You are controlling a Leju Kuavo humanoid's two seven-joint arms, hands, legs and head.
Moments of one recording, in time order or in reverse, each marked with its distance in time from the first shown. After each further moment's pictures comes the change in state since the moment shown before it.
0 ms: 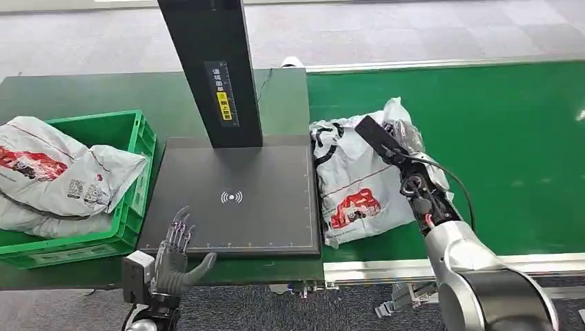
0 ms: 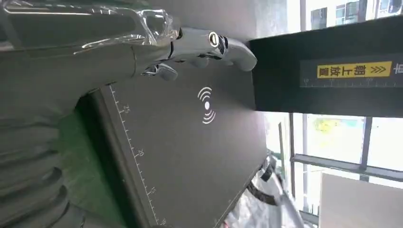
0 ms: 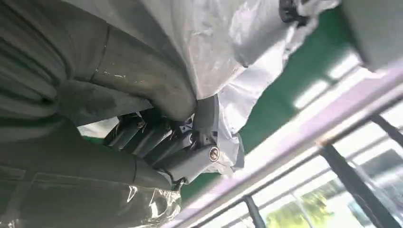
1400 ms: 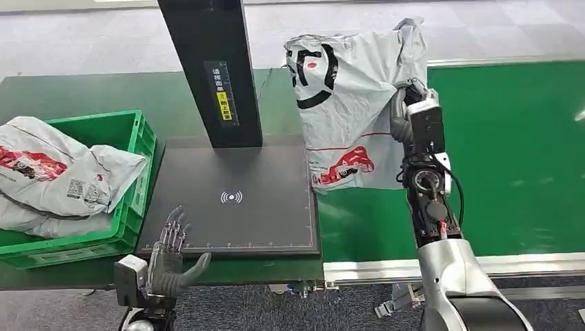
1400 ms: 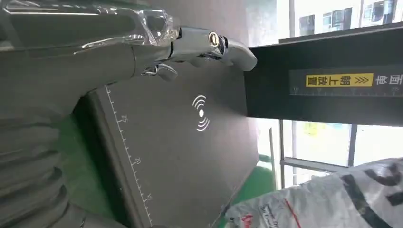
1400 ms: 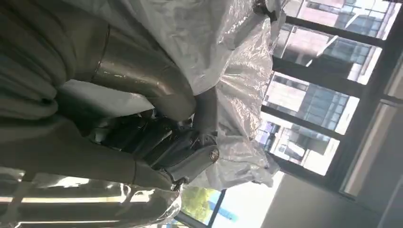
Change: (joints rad) left arm -0.001 0.017 0.006 0.010 0.019 0.003 -0.048; right arm 0.151 0.061 -0.054 -0.445 -0.499 0.022 -0.351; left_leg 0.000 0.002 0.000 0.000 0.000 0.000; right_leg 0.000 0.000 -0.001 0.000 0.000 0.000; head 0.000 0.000
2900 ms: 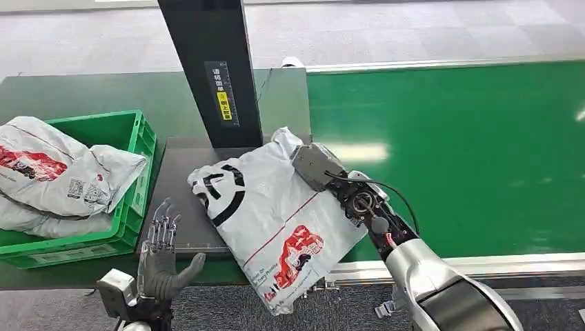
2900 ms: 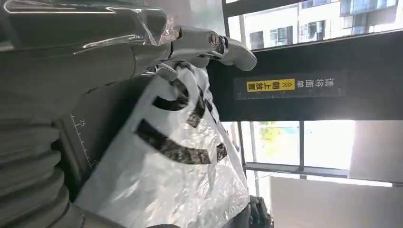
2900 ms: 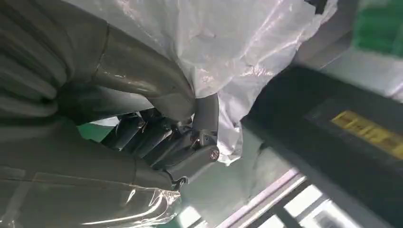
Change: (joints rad) left arm 0.031 -0.007 -0.027 -0.108 -0.023 0.027 -0.123; right arm -0.061 0.050 0.455 0.313 0.084 0.297 0.193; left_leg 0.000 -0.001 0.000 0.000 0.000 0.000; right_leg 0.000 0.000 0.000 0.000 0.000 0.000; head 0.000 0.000
